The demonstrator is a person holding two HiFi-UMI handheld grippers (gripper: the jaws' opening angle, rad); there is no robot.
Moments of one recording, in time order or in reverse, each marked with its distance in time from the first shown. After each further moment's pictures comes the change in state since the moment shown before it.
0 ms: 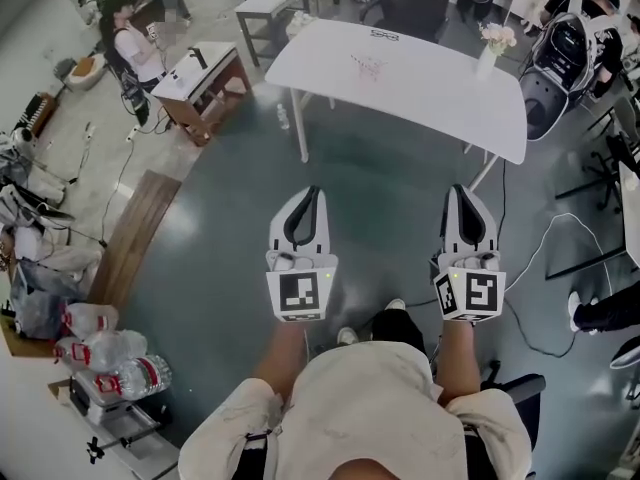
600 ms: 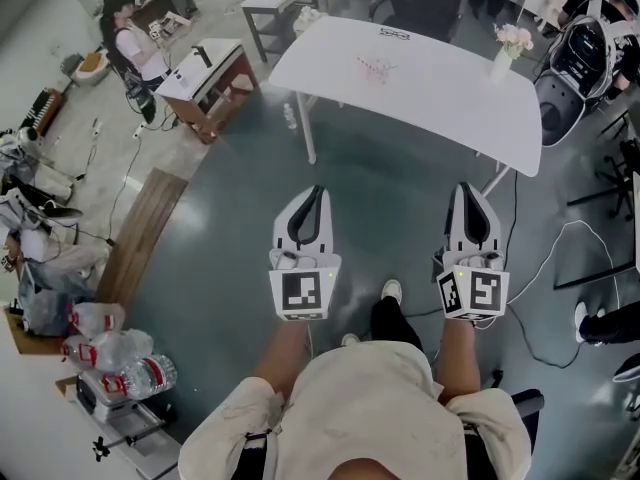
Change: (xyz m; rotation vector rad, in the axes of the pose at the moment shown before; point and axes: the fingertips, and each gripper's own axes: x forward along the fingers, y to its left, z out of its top) left arm 0.073 0.007 -0.021 0.009 0.029 -0.001; right arm 0.070 -0.035 -0.029 0.073 -0.009 -0.015
